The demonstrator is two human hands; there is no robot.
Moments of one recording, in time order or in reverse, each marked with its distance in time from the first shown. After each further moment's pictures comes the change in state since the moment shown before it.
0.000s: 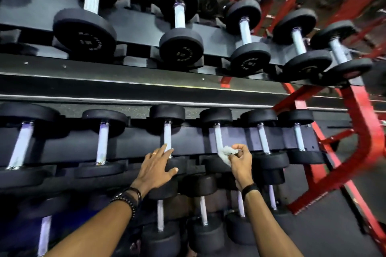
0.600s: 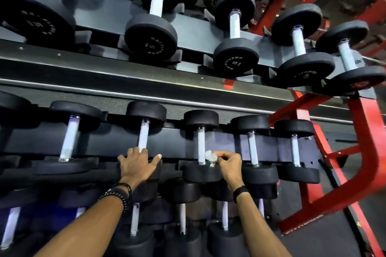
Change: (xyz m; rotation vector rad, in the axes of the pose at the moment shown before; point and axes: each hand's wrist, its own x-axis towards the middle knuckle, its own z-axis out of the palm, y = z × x) left_hand 0.057 0.050 0.037 0.204 0.044 -0.487; right_hand 0.091 0.024 -0.039 -0.246 -0.205 -0.001
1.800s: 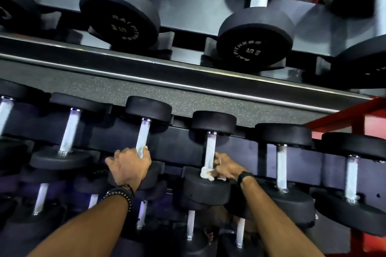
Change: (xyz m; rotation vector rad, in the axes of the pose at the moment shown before) left_hand 0.025 0.044 0.007 -0.027 0.240 -0.507; right_hand 0.138 0.059 0.050 -0.301 -0.934 0.169
